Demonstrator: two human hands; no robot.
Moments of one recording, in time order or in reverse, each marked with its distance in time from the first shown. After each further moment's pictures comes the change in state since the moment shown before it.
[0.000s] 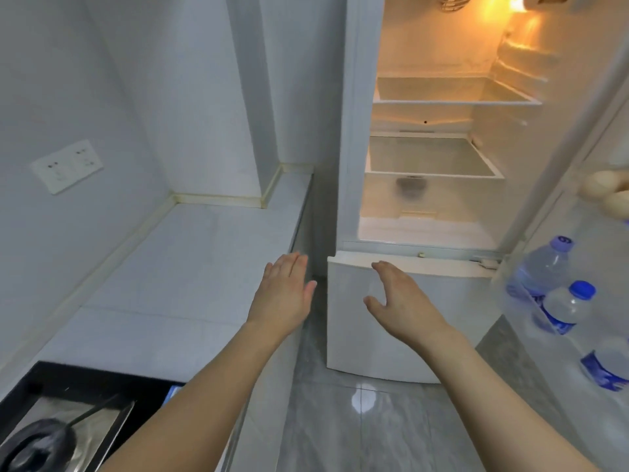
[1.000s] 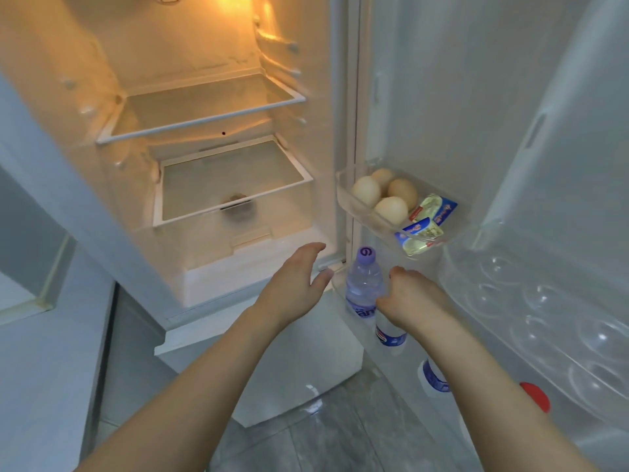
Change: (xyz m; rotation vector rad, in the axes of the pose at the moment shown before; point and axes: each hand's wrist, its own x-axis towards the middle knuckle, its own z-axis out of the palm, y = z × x) left_hand 0.214 0.299 0.098 -0.421 -0.307 0.491; right_hand 0.008 0.253 -0.141 -0.068 0.052 0.795
